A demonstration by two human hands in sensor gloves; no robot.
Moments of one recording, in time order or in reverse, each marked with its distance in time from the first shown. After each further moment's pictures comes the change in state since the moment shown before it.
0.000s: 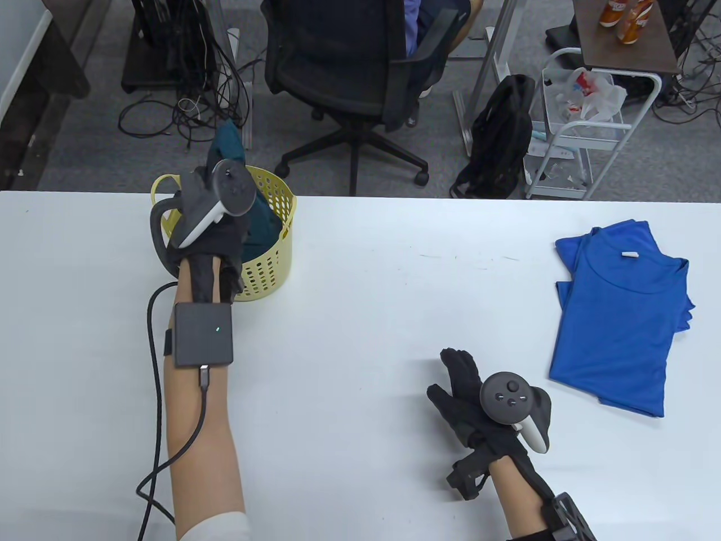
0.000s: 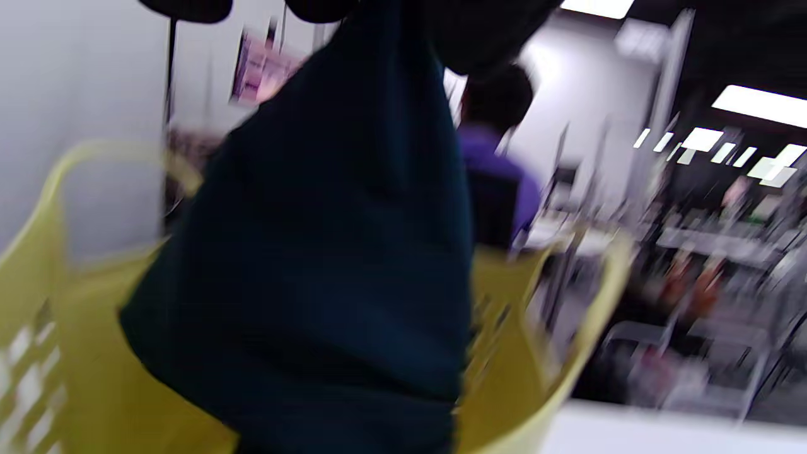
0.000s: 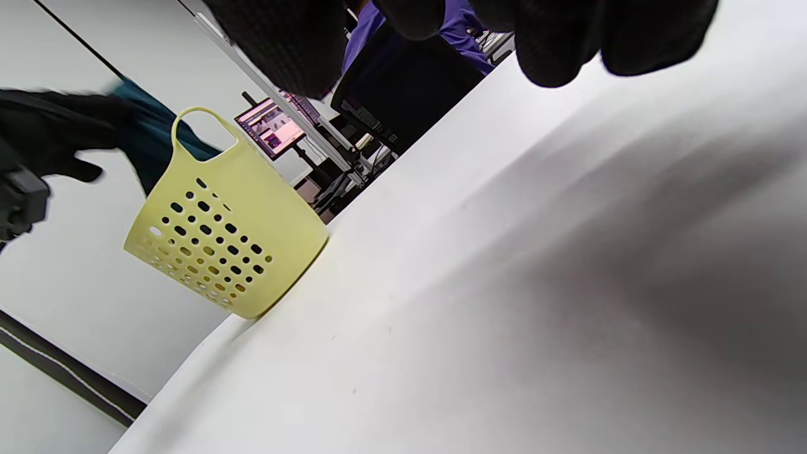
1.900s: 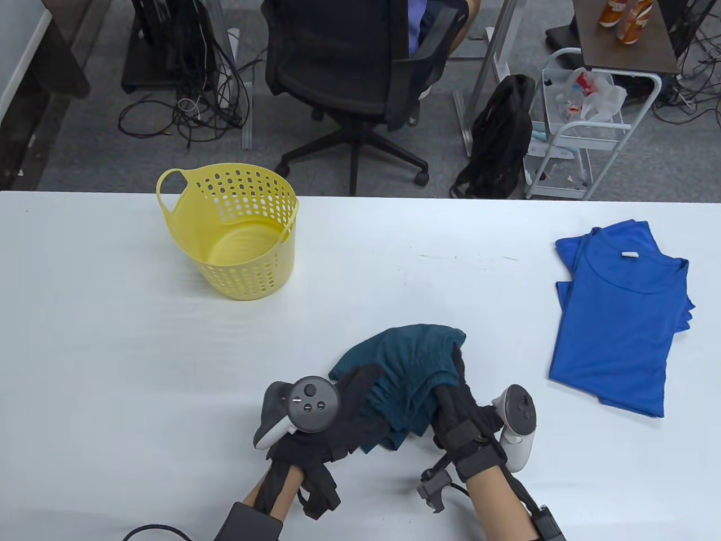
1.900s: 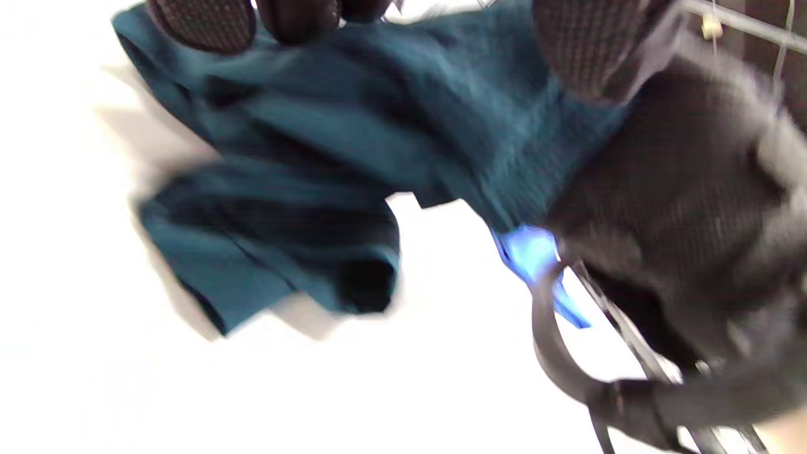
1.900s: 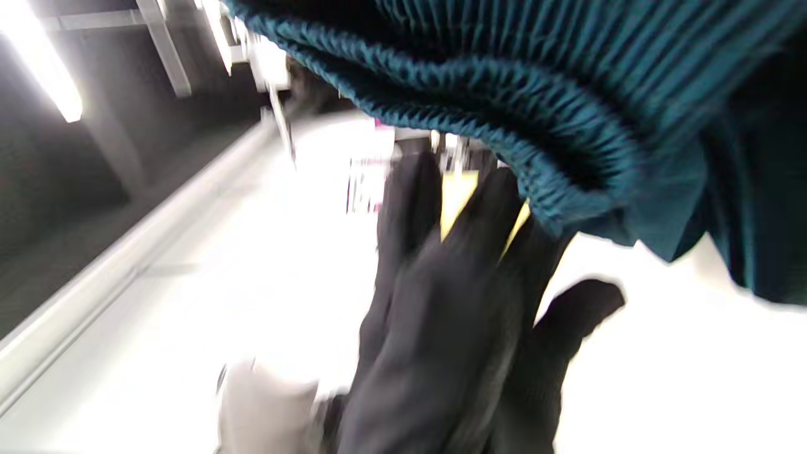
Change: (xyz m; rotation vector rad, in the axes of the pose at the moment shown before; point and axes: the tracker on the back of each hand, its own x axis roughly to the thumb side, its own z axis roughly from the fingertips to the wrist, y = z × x) left_hand 0.114 -0.175 0.217 -0.684 -0.375 0.557; right_hand 0.030 0.032 0.010 0.158 -0.146 -0.908
